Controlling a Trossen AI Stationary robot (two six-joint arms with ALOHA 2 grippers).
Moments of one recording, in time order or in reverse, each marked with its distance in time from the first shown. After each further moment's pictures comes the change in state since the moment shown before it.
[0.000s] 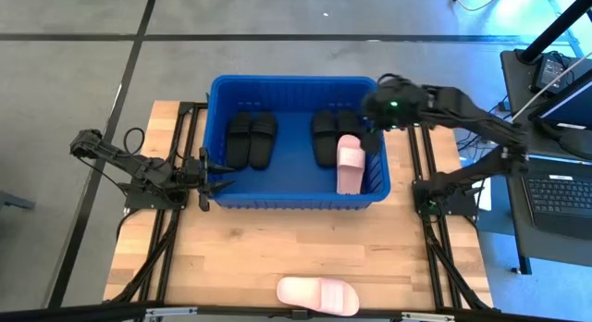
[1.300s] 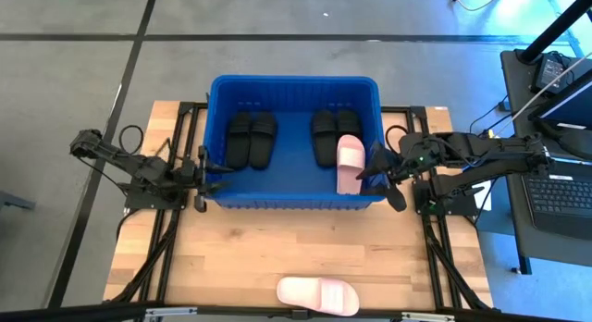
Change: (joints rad) left arm 0.000 0.000 0.011 0.129 0.079 0.123; right arm 0.353 -0.348 -0.582 0.460 -0.311 0.239
